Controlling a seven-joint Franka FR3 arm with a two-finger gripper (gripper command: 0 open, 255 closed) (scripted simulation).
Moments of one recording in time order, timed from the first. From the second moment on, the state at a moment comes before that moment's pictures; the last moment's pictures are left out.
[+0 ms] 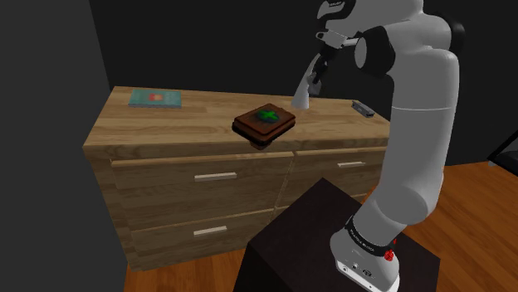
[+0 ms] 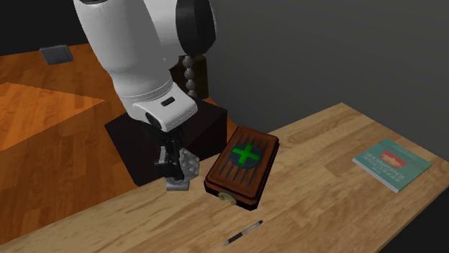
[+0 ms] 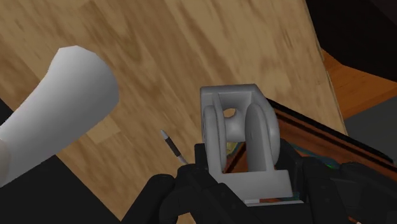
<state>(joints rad) -0.02 0.43 -0.85 -1.43 0.45 1.74 -1.53</state>
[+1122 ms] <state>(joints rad) 0.43 0.05 -0.80 -1.80 0.14 1.91 -1.04</state>
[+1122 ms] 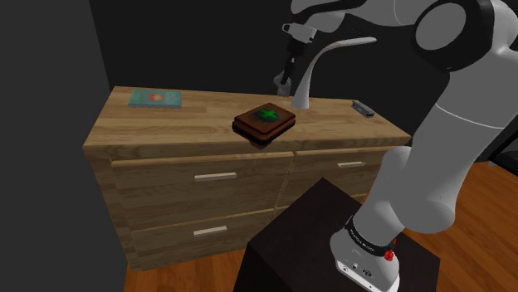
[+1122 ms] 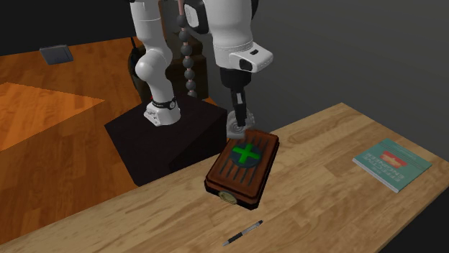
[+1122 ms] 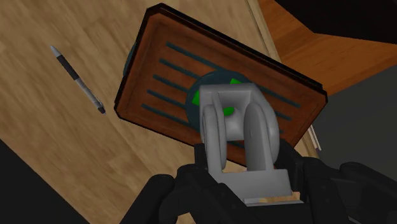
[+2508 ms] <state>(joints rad) 0.44 0.09 -0.78 -1.98 0.19 2.12 -1.05</state>
